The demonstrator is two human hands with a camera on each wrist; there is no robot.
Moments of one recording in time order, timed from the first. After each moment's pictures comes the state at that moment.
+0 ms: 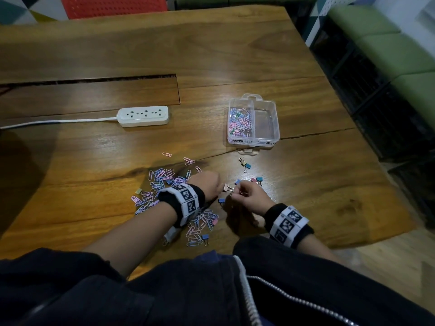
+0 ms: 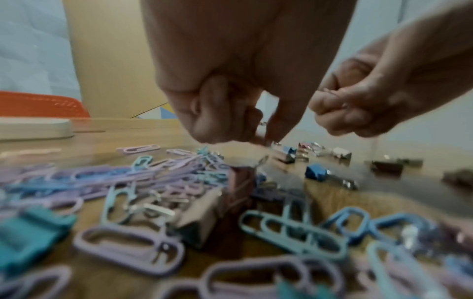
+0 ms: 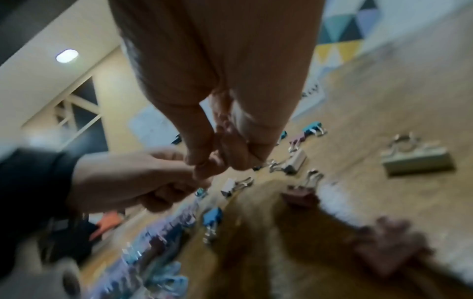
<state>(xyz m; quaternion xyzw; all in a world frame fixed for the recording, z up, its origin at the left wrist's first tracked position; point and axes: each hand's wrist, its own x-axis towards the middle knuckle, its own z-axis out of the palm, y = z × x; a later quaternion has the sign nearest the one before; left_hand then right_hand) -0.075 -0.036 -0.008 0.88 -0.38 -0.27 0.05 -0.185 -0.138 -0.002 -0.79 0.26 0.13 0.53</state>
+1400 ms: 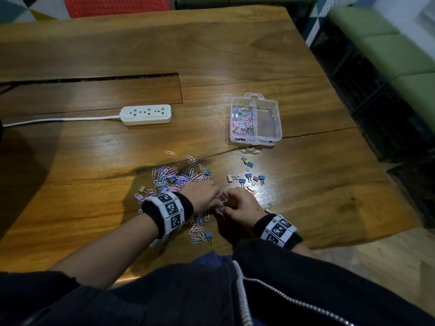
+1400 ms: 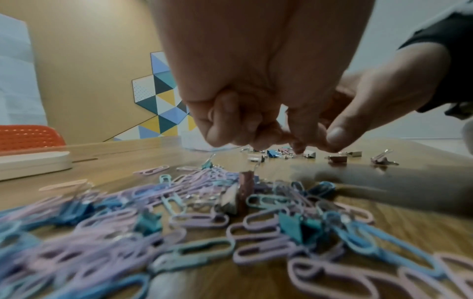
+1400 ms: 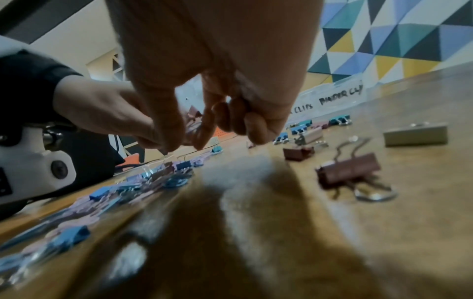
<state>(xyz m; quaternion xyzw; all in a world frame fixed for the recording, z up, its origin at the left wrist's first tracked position) -0.085 0.004 0.005 0.81 -0.53 -0.25 -0.01 -0.192 -0.106 -0.010 -0.89 0.19 0.12 0.39</state>
